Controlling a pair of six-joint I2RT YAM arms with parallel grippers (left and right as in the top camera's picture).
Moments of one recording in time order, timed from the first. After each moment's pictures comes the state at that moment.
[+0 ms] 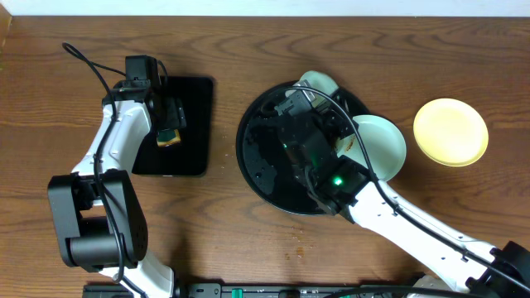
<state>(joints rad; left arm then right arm) 0.08 1.81 1.27 -0.68 -0.11 -0.15 0.80 1.48 1.01 -0.06 1.04 -0.50</state>
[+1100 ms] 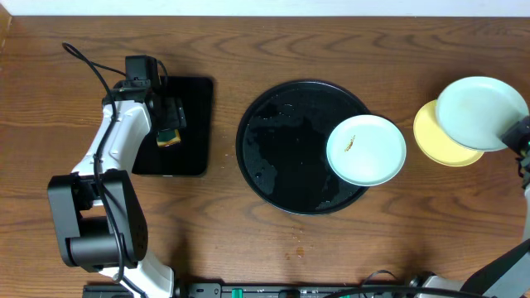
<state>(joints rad) 0.08 1.81 1.27 -0.68 -0.11 -0.15 -0.66 1.48 1.01 -0.29 -0.16 0.18</state>
